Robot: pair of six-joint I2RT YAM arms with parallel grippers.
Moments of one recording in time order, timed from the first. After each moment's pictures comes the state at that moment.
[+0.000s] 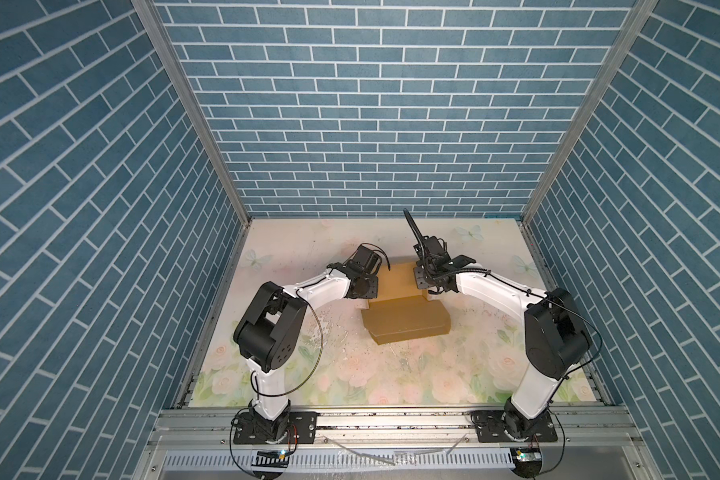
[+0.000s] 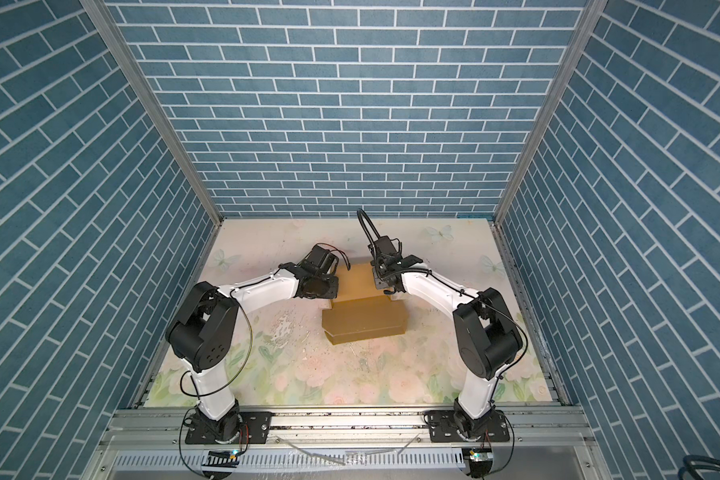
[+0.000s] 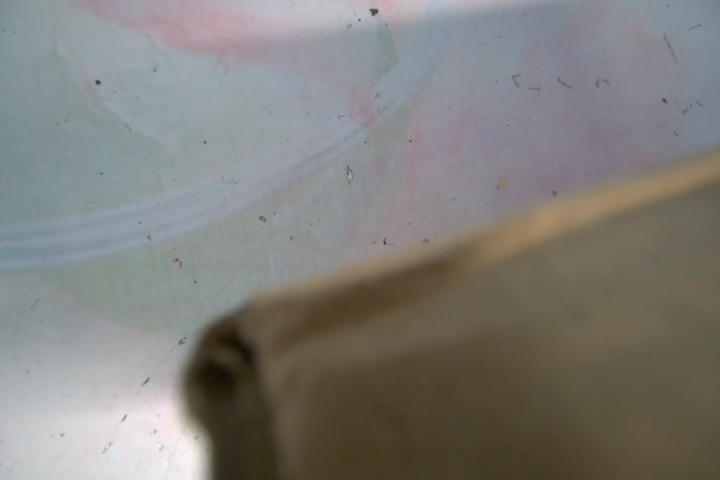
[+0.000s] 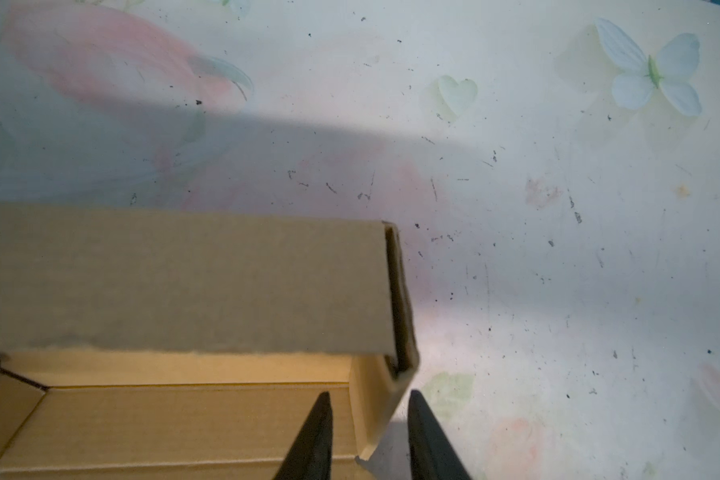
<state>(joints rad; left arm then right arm) -0.58 1.86 1.24 -0.44 -0.04 -0.46 0.64 1.76 1.30 -0.52 0.27 0.26</state>
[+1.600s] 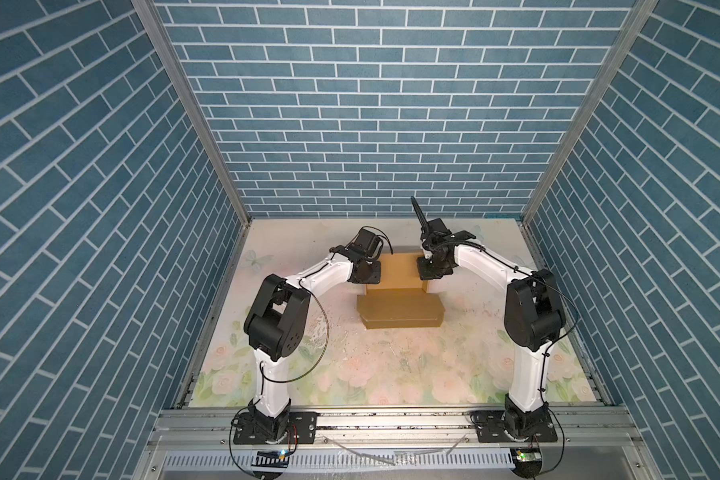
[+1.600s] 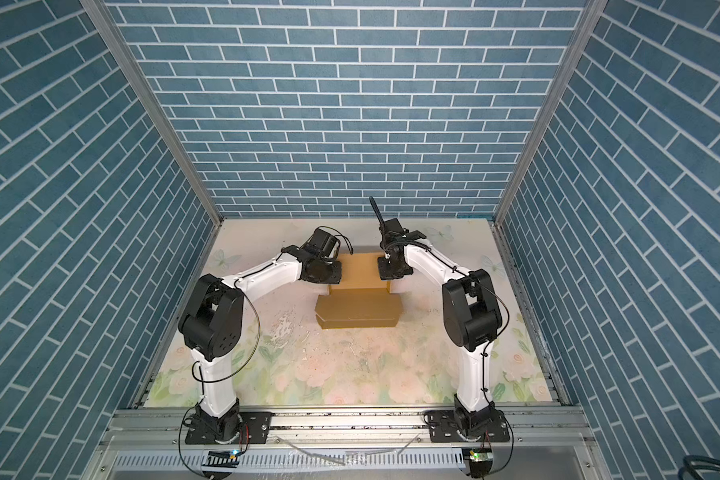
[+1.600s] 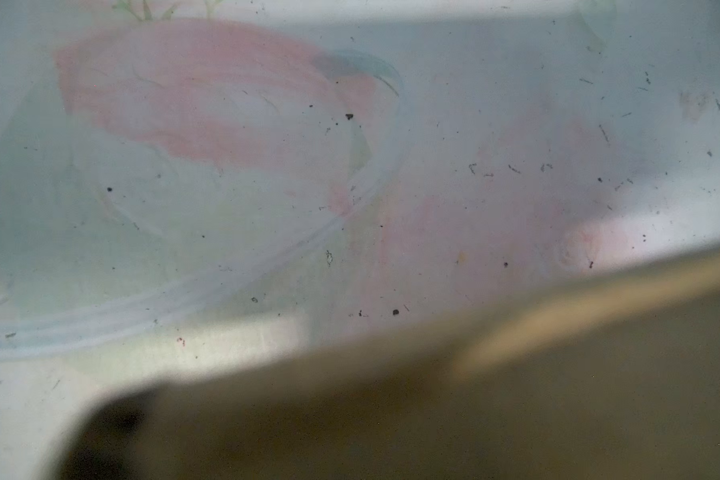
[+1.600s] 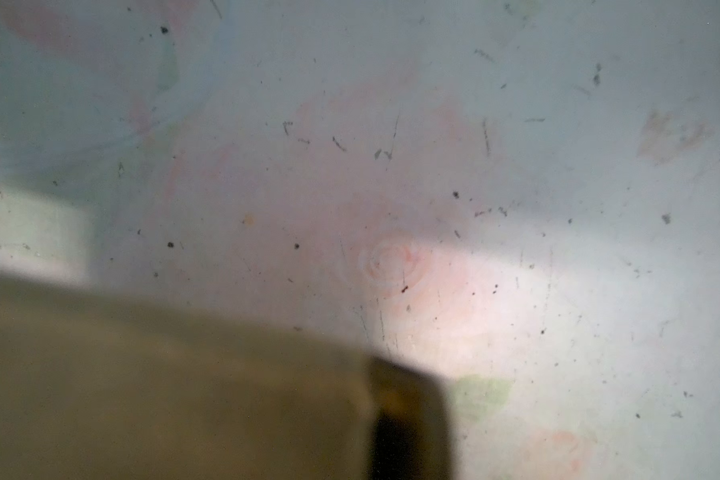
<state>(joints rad) -0.54 1.96 1.48 -0.58 0.01 -0.42 0.51 2.01 1.66 -0.89 -0.05 0.24</state>
